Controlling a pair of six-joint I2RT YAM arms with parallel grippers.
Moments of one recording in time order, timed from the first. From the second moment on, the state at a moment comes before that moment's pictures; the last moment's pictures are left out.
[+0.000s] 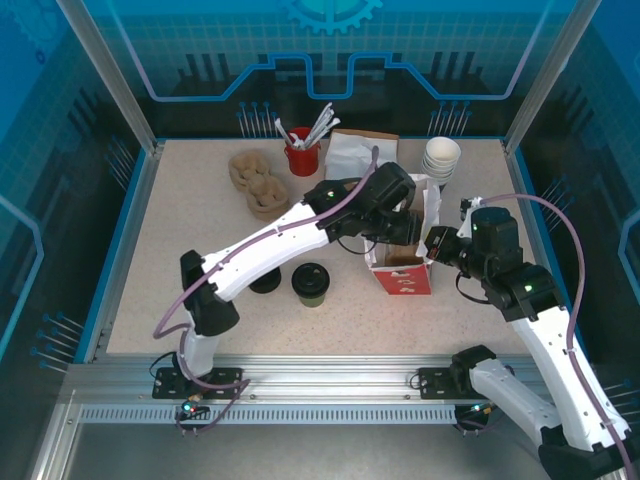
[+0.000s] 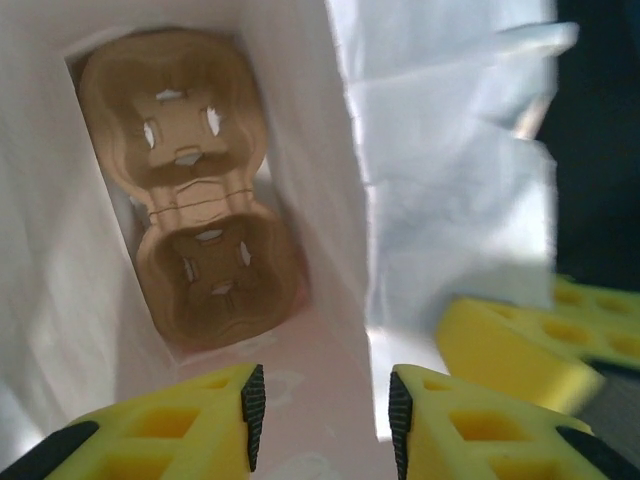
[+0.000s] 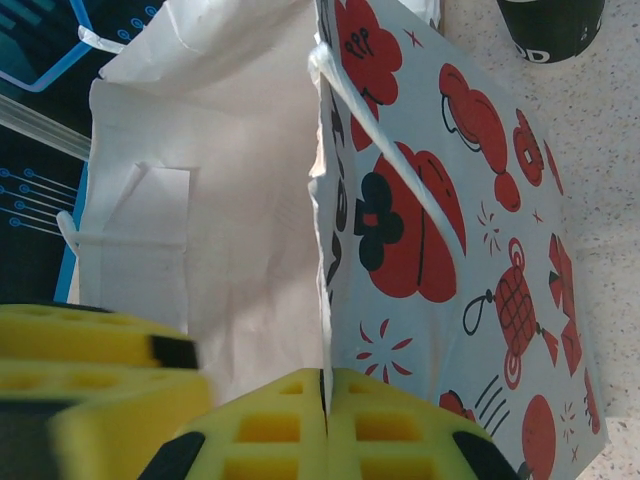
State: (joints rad) left arm -0.98 2.00 2.18 -1.03 0.05 -0.77; right arm 0.32 0.78 1.02 -0.84 -0.08 0.67
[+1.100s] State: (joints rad) left arm -0.93 2.23 2.14 -1.04 0.18 -0.88; right arm 0.43 0.77 0.97 -0.79 -0.03 0.69
